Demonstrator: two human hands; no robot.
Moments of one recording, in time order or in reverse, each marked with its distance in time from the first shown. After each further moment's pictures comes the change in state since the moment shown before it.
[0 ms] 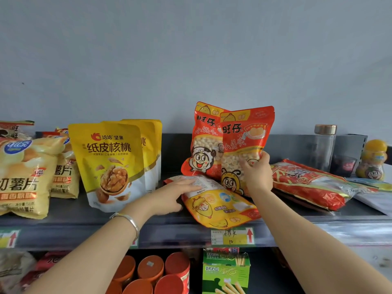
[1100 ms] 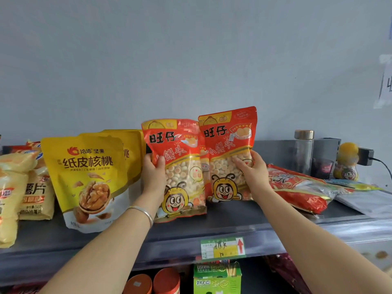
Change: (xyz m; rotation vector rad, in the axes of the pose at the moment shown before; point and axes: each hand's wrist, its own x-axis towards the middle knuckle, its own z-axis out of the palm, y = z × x) left_hand 0.058 0.010 -0.019 -0.935 1.034 -0.290; right_hand 0.013 -0.006 -0.030 0.304 -0.166 -0.061
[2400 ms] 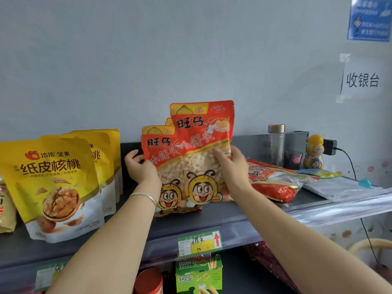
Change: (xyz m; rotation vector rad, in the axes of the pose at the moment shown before) left_hand -0.002 0.010 0.053 -0.308 0.285 -0.201; right_hand -0.037 -0.033 -0.009 -0.043 0.051 -0.004
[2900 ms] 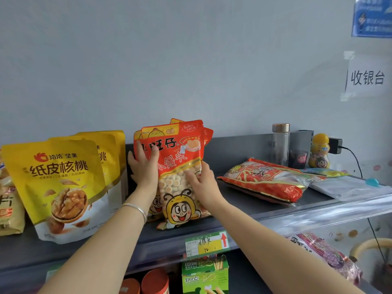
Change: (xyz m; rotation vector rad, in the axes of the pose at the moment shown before) left_hand 0.016 -0.001 -0.021 0.441 -0.344 0.245; right_hand -0.026 0.023 0.065 -0.118 -0.291 -0.017
